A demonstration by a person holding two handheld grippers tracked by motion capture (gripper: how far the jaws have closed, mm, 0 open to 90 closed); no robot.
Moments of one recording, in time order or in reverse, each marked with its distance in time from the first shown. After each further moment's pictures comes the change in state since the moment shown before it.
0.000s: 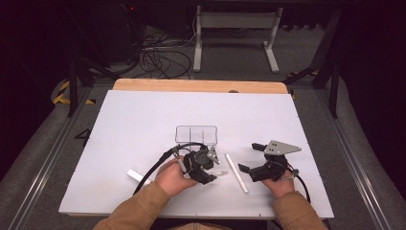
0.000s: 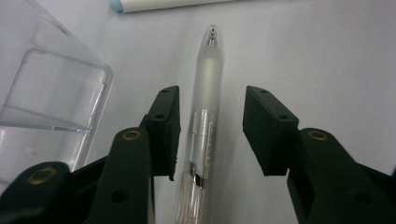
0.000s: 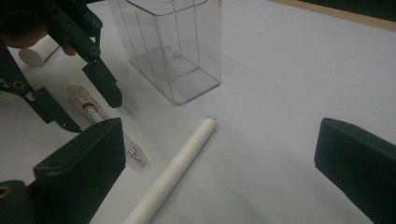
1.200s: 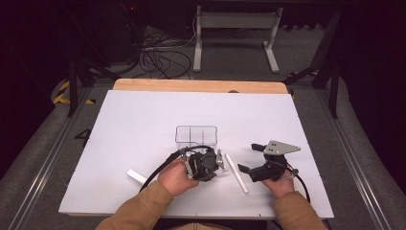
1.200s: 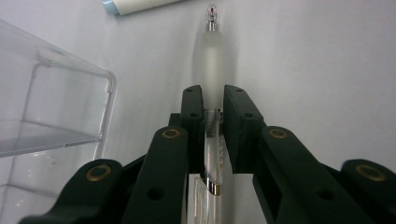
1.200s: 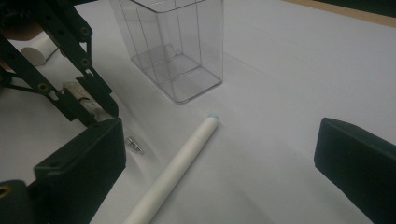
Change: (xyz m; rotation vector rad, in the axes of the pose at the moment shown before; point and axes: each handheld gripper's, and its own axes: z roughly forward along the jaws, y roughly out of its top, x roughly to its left) left arm -0.008 0.012 -0.001 0.069 0.067 0.097; right arm 0.000 0.000 0.001 0.006 0.007 0.003
